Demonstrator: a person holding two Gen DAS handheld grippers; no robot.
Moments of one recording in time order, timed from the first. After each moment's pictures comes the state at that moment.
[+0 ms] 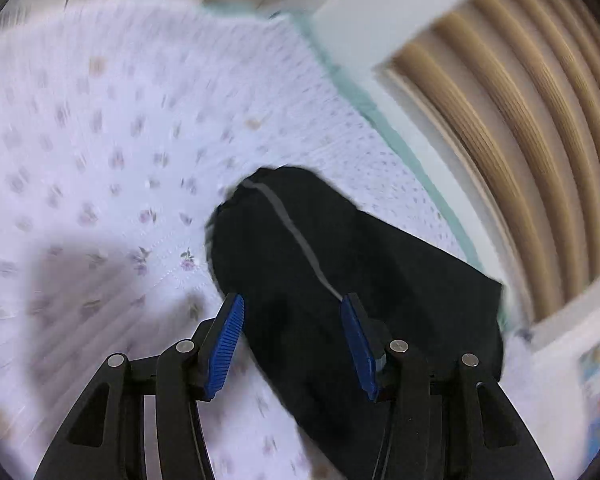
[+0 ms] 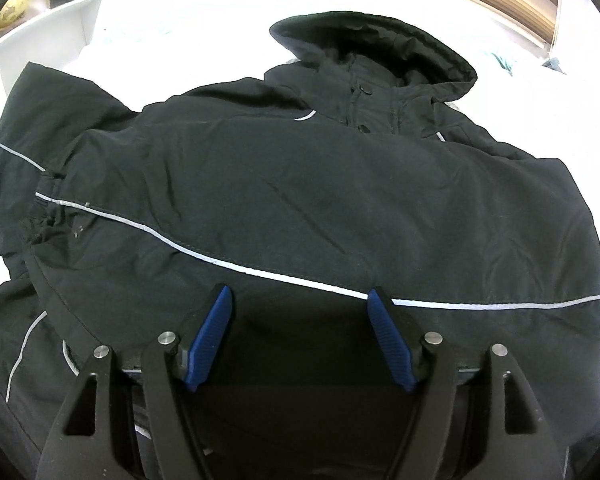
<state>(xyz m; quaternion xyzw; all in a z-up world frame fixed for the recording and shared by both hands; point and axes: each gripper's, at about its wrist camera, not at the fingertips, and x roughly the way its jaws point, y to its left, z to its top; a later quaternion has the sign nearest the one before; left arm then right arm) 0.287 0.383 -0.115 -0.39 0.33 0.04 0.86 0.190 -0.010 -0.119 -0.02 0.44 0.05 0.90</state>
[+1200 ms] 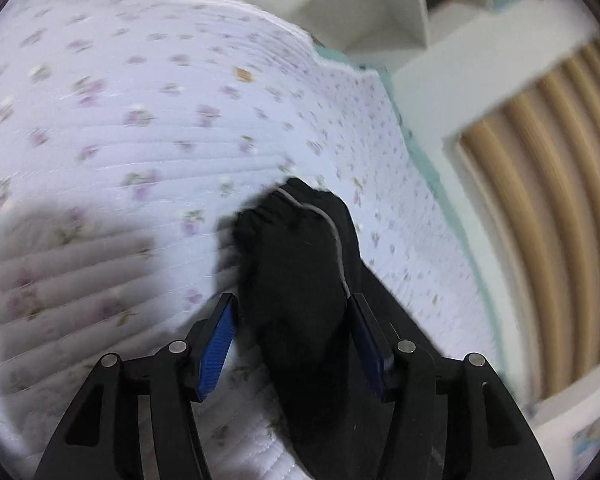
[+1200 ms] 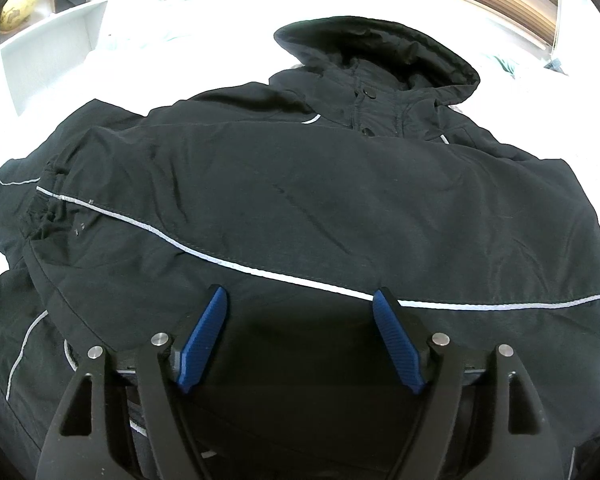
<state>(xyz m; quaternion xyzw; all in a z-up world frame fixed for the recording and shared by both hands) 0.242 0.457 -0.151 -0.42 0.27 0.14 0.85 0.190 -0.007 -0.119 -0.02 0.43 0.06 0.90</state>
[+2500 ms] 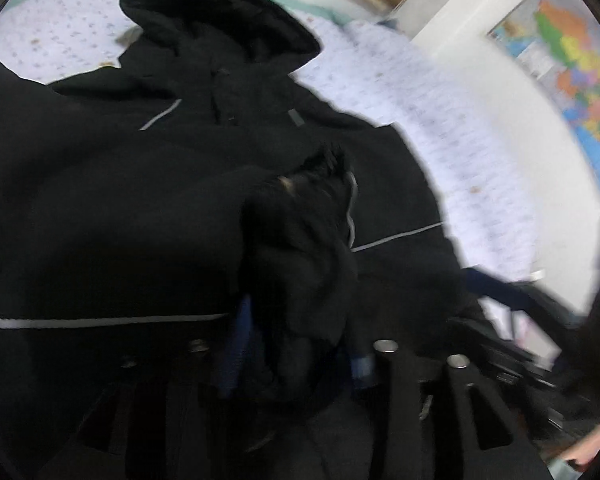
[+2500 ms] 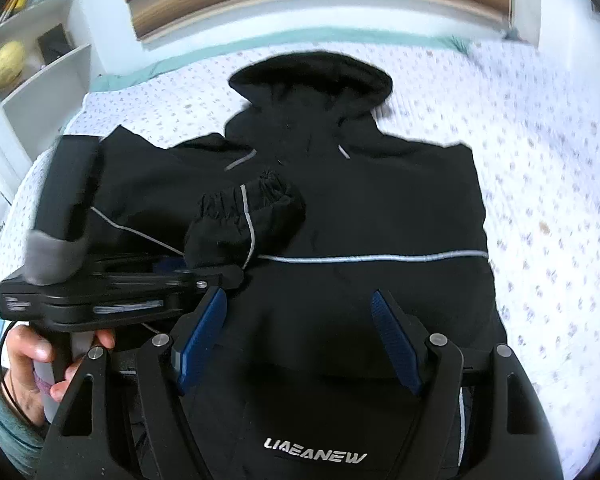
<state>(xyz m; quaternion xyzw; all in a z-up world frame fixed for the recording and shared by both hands) 0.265 -0.101 -0.129 -0.10 0.51 -0.35 0.78 0.130 -0.096 -0.038 0.06 0.45 0.05 0.89</state>
